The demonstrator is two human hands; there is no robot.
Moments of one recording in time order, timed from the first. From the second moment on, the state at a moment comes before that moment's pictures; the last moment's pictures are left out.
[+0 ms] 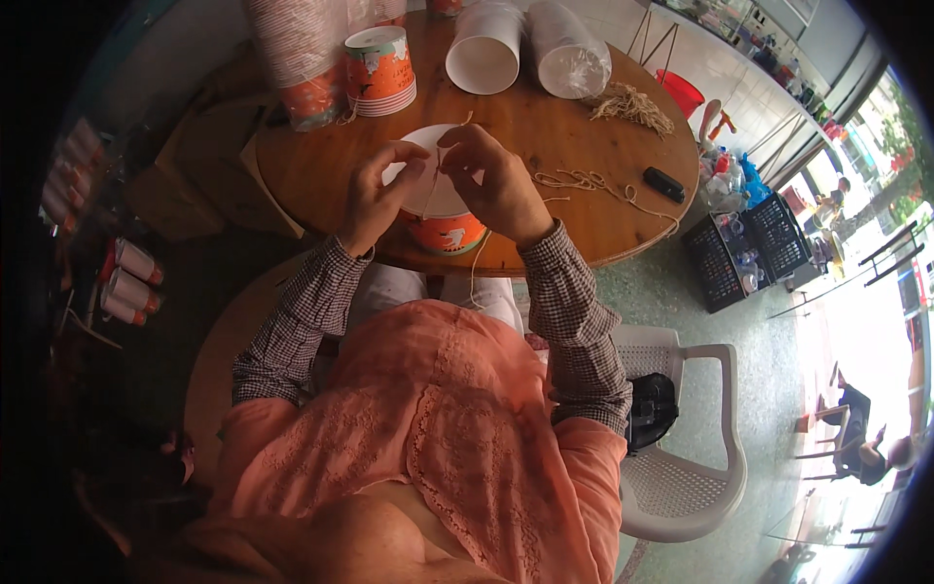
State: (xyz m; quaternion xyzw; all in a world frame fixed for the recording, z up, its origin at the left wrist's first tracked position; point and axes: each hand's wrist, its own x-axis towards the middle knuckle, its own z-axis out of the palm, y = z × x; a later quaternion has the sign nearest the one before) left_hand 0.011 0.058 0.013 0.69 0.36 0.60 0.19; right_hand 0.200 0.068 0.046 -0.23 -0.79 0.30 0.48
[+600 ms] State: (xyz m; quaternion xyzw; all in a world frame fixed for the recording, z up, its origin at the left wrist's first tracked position) left_hand 0.023 0.035 0.014 0.78 0.35 0.52 0.04; right_hand 0.202 0.070 0.059 -0.28 -0.79 -0.13 0.52
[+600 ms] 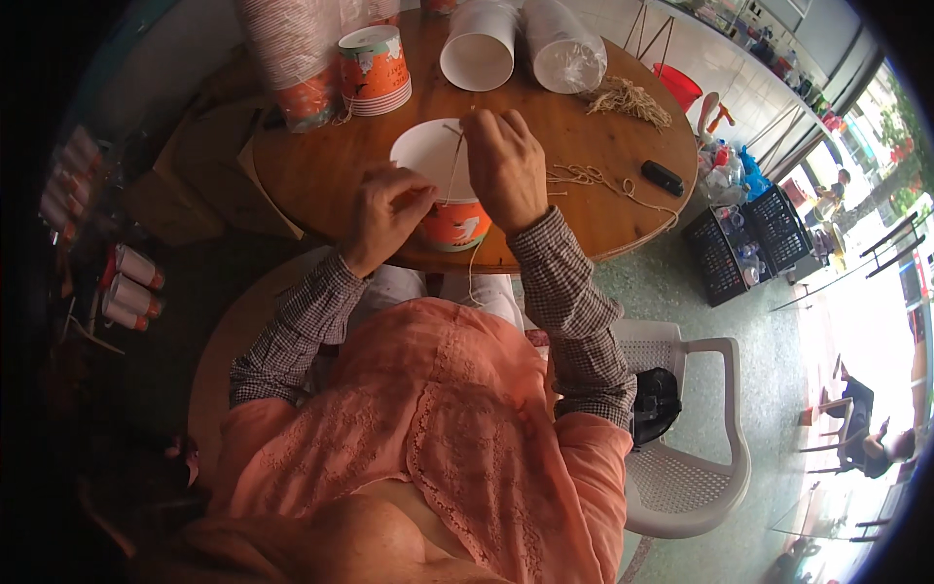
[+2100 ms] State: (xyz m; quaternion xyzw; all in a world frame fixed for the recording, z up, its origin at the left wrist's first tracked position) left_hand -0.012 0.037 0.002 0.84 0.29 0.41 -0.21; right_hand 0.232 0.097 0.032 -0.39 -0.75 -0.25 0.47
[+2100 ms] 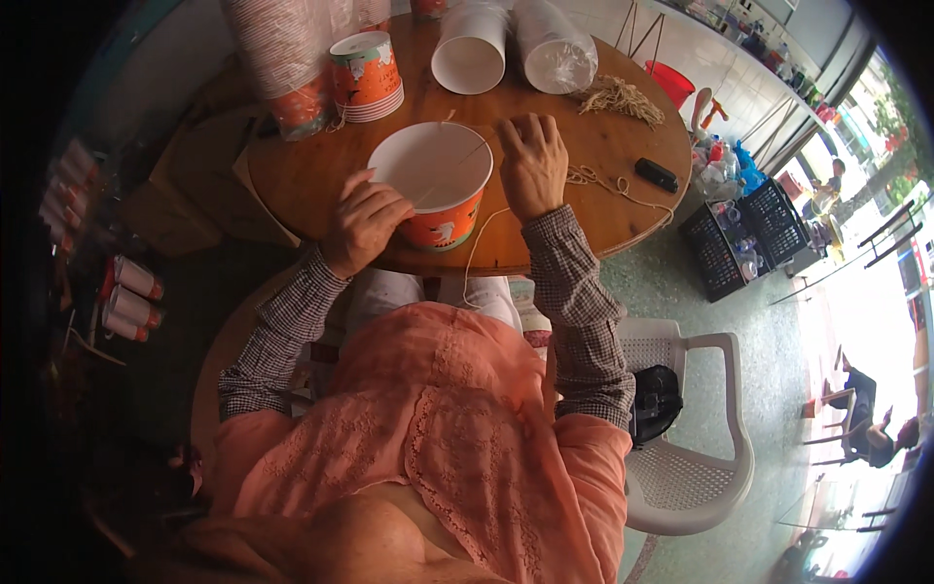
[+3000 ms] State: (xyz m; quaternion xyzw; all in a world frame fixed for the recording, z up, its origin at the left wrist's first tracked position) left_hand -0.059 0.069 -0.049 0.58 0.46 0.63 0.23; right_hand 0.209 0.085 -0.103 -0.42 -0.75 0.12 0.49
